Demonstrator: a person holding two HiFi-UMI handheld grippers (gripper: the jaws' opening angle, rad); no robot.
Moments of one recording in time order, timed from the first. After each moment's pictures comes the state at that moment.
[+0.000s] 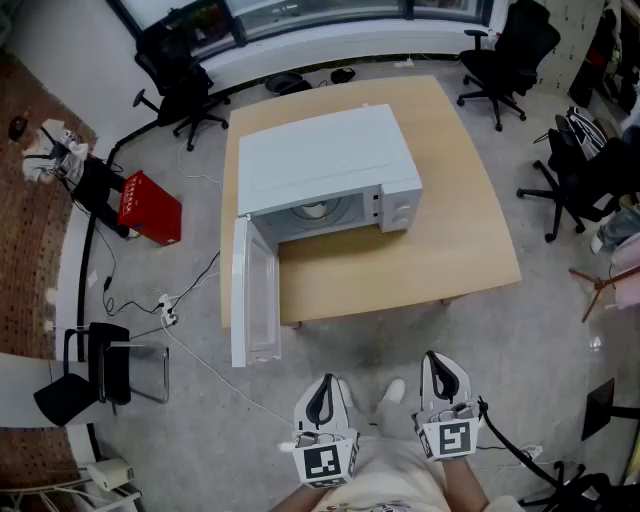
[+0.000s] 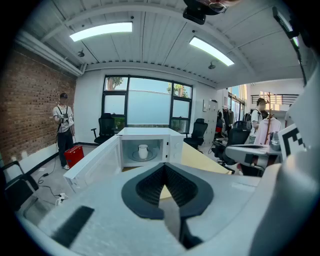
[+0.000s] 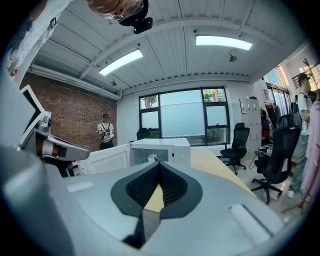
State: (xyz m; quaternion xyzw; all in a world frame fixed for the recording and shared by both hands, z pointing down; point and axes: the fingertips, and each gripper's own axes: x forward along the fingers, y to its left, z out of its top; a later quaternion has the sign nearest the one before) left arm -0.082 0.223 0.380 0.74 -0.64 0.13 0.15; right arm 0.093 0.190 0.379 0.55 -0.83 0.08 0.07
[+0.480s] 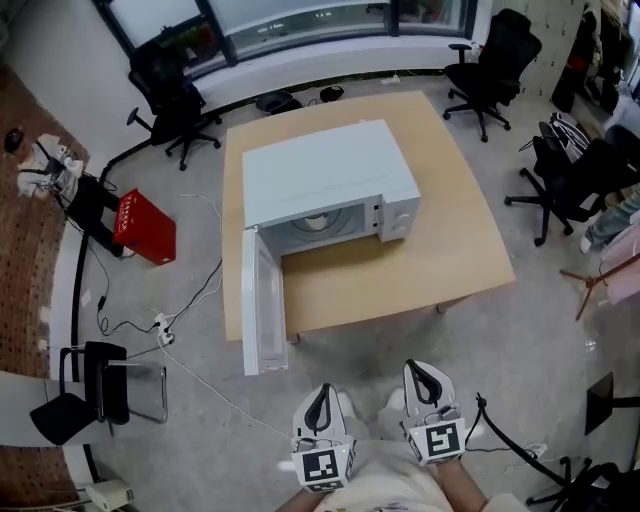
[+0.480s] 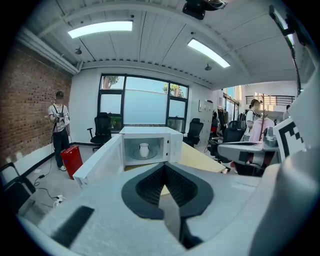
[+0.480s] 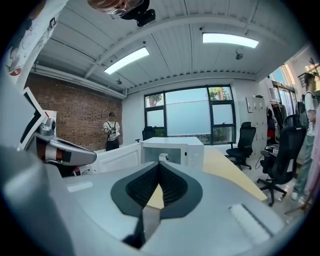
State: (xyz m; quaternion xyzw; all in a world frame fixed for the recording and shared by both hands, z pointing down) left arm -0.118 0.250 0.386 0.76 -0.61 0.14 0.16; right arm 0.030 0.218 0.378 0.52 -0.84 0.09 0.09
